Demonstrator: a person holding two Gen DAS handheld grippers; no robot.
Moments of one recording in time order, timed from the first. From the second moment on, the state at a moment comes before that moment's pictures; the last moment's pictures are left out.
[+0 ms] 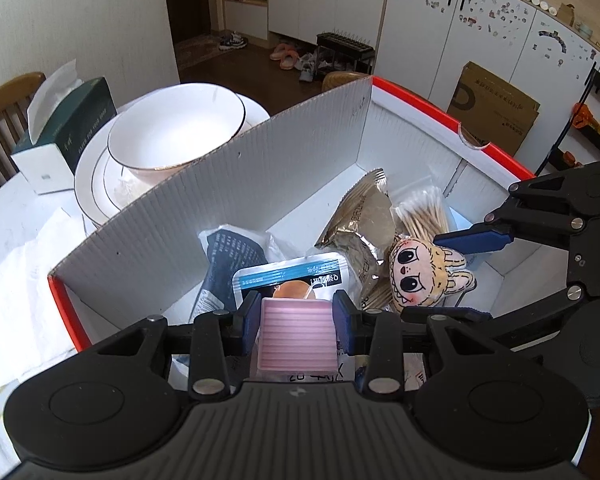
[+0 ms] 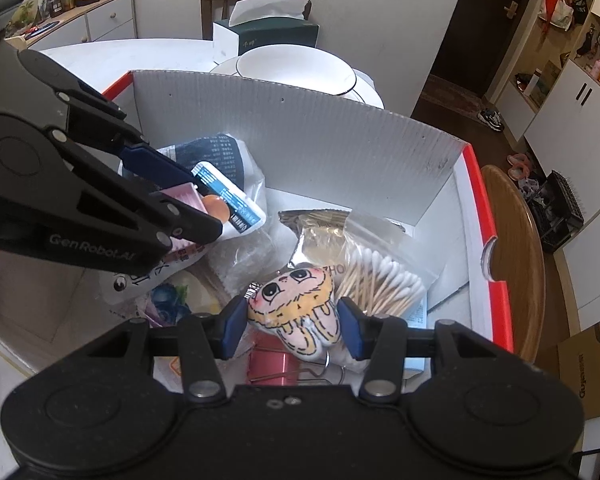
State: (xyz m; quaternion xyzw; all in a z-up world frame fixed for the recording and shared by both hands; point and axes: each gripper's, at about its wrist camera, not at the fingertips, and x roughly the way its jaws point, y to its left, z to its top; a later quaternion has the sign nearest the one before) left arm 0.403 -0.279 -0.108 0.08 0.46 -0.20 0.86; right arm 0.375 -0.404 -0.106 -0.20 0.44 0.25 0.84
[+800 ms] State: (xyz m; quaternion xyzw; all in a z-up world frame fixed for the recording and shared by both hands) left arm 0.383 -0.268 -0.103 0.05 0.46 -0.22 0.86; right arm 0.366 -0.420 -0.097 -0.17 0.44 0.24 0.85
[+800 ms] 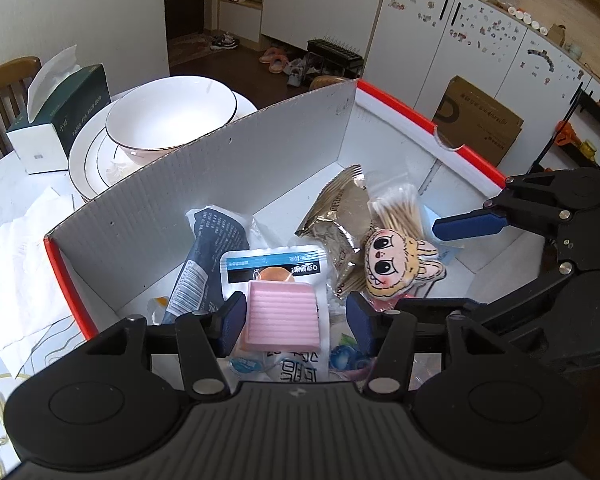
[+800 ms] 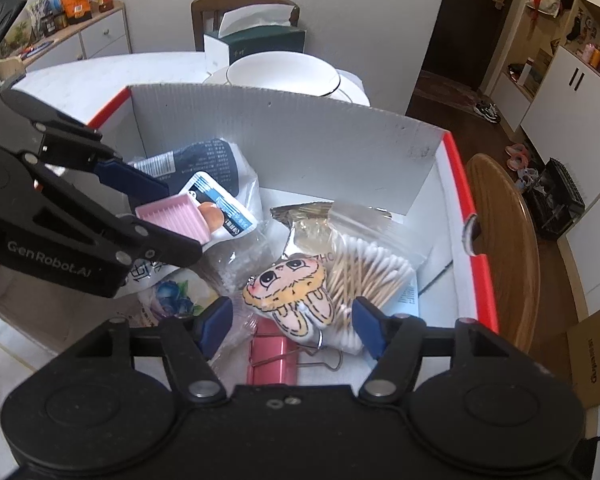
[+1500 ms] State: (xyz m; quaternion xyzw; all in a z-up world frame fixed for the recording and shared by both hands) left arm 0.334 -0.245 -0.066 0.01 0.39 -0.23 0.89; right arm 0.326 -0.430 -0.051 -0.12 0.39 0.25 0.88
